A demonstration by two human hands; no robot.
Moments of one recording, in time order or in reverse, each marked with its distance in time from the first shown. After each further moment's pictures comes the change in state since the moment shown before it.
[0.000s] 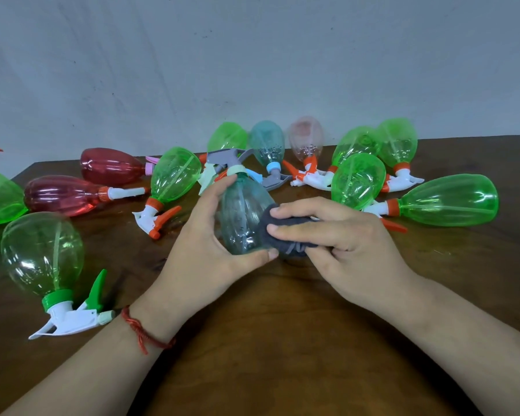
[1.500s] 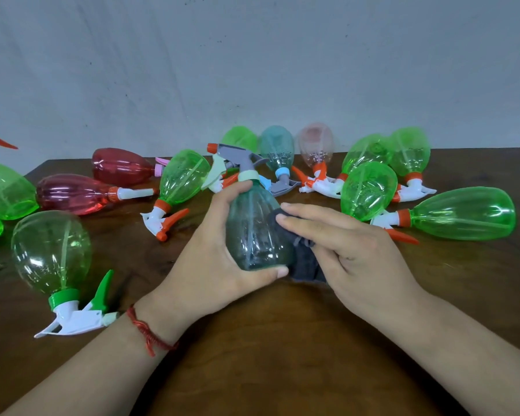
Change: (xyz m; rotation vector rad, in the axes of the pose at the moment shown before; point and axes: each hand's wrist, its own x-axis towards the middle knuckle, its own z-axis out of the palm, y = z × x) left_hand -0.001 0.008 -0.004 0.036 -0.064 0.105; right_hand 0.000 0.001 0.003 -0.083 -0.033 0.075
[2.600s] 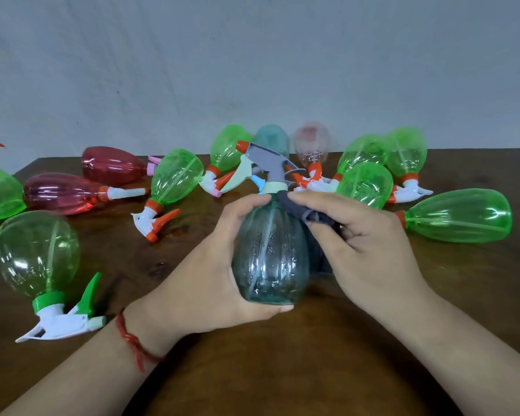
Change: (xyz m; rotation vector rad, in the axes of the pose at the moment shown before) left_hand 0.042 0.028 0.027 -0.527 -0.008 -0.491; right_hand 0.010 0.001 -0.007 0.262 0.192 0.238
